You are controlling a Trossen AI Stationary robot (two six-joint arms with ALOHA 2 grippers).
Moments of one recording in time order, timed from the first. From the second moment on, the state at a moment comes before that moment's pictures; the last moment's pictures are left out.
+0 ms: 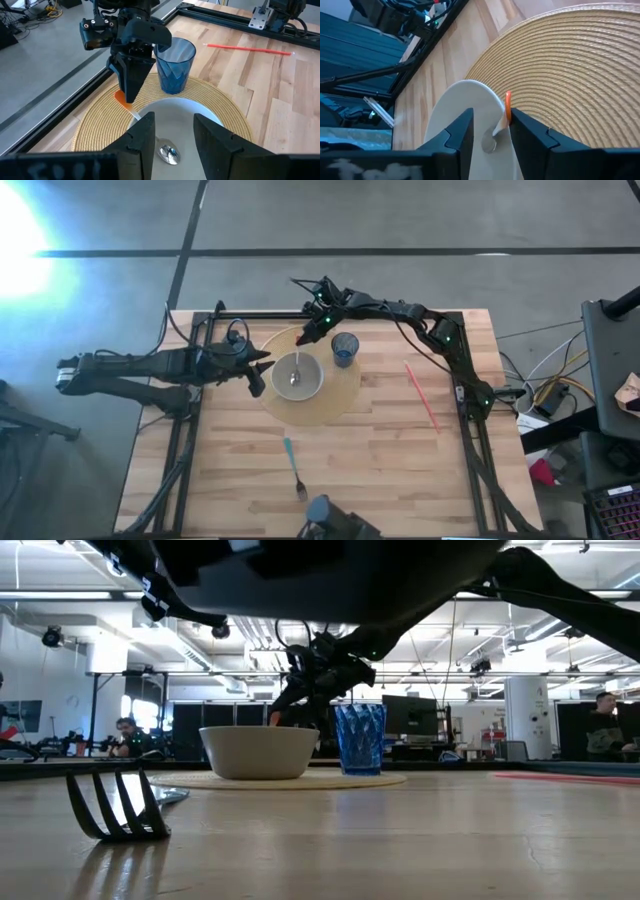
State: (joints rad) left arm 0.07 0.87 0.78 -0.41 -0.40 -0.24; right arm -0.57 2.34 1.89 -0.36 -0.84 0.40
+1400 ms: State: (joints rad) left arm 0.07 0.87 0.78 -0.41 -0.37 -0.24; right arm -0.62 2.28 1.89 -0.37 -0.84 0.40
